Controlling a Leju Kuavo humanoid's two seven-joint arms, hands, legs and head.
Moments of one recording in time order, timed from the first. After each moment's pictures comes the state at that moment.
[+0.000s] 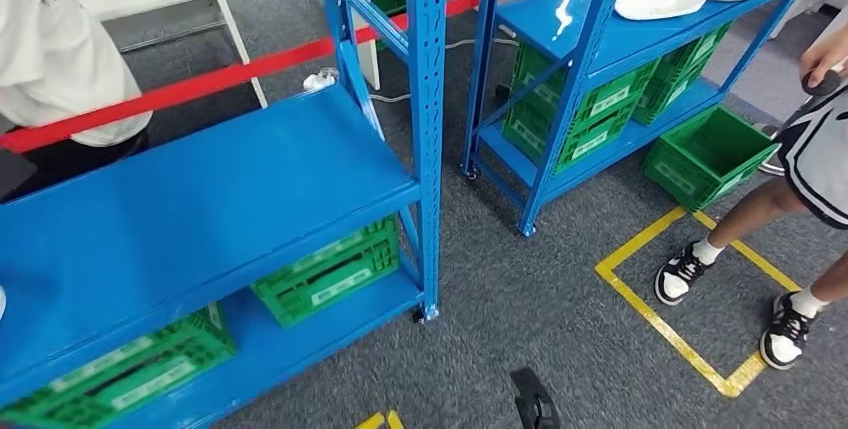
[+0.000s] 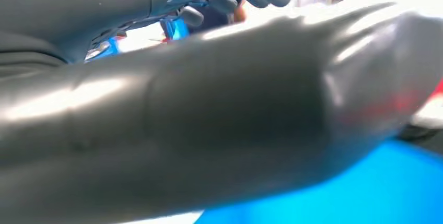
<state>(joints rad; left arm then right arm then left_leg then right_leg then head) -1.15 0.21 -0.07 -0.28 -1.18 -0.04 0.08 -0.03 0.07 -0.41 -0.17 0.36 0.14 0.13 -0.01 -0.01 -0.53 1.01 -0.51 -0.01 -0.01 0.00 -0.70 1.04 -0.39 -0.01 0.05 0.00</state>
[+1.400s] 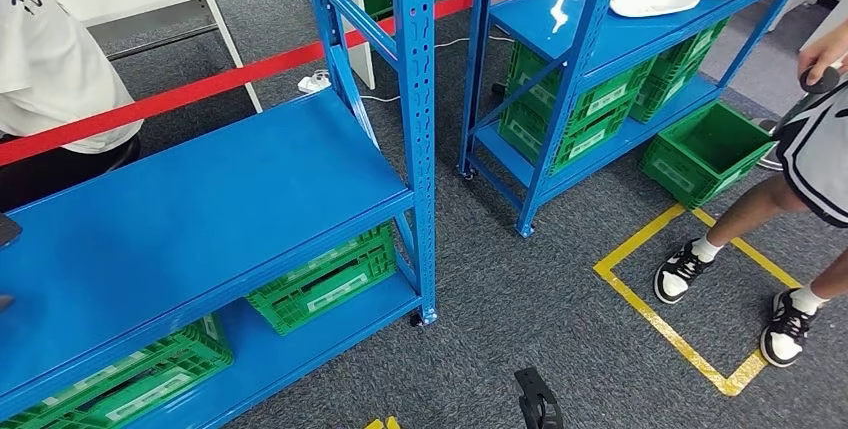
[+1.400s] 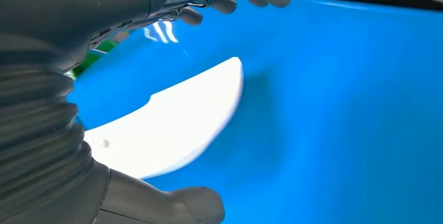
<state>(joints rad) -1.06 0.30 -0.03 -0.27 -1.05 -0.29 0.03 -0.03 0.07 -0.43 -0.17 0.37 0.14 0.13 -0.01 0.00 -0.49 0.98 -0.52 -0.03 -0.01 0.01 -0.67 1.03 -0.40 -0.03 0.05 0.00</state>
